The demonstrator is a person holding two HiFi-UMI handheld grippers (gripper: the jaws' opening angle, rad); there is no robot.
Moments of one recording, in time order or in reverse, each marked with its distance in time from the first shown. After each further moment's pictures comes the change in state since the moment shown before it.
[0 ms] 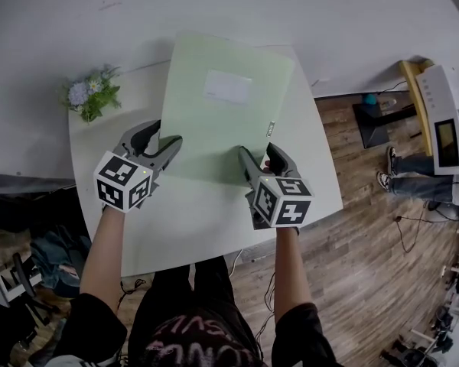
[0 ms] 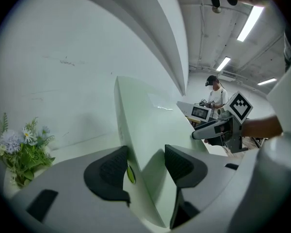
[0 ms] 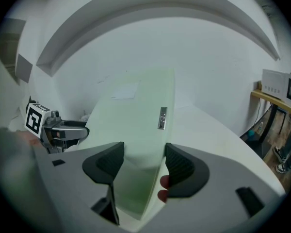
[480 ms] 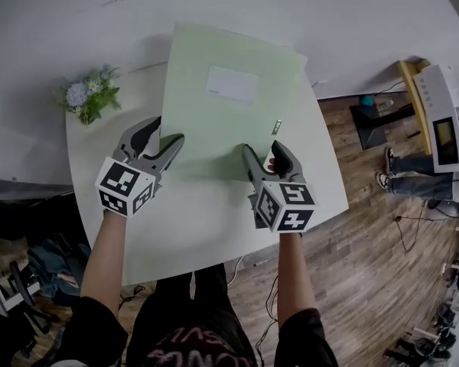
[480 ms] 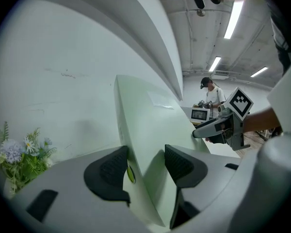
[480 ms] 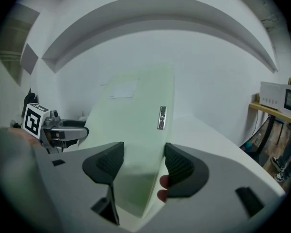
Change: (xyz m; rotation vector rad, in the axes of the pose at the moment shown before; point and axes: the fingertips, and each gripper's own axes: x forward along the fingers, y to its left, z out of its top) left arm -0.002 0.010 0.004 0.100 -0.134 0.015; right arm 0.004 0.007 0.008 -0.074 -0.119 -0.041
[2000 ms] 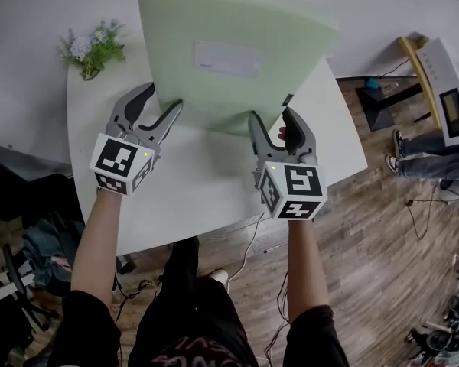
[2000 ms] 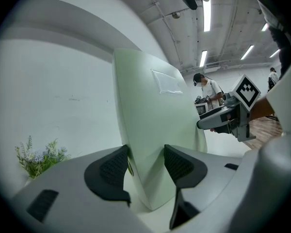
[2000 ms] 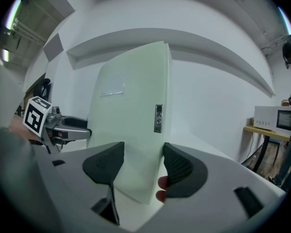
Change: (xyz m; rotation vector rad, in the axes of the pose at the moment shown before) left arm -0.059 -0.042 -0.028 0.187 -0.130 0.084; right arm -0.066 0.037 -0.032 -0.173 -0.236 -0.051
